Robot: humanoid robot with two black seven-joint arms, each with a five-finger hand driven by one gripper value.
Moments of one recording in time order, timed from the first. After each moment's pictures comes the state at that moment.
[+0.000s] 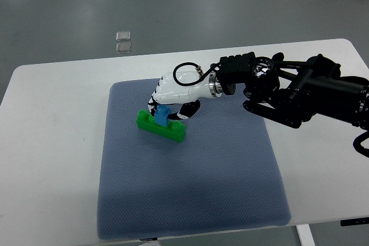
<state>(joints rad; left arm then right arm) -0.01 0.00 -0.10 -0.15 0.07 0.00 0.01 1.21 -0.11 0.02 0.83 -1.83 -0.02 0.50</state>
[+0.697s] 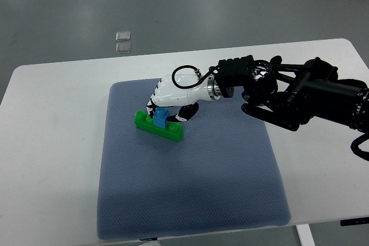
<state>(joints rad) -0.01 0.00 -0.10 -0.15 0.07 0.00 0.01 1.19 -0.10 0.02 0.82 -1.83 -0.04 0.50</state>
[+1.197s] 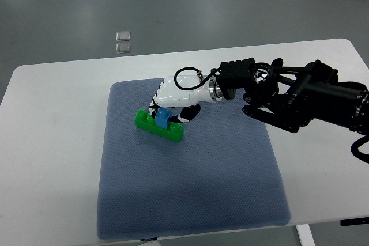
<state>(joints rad) -0.01 0.00 -0.10 -0.15 0.07 0.00 0.01 1.18 -0.09 0.02 0.81 -1.84 -0.05 0.49</state>
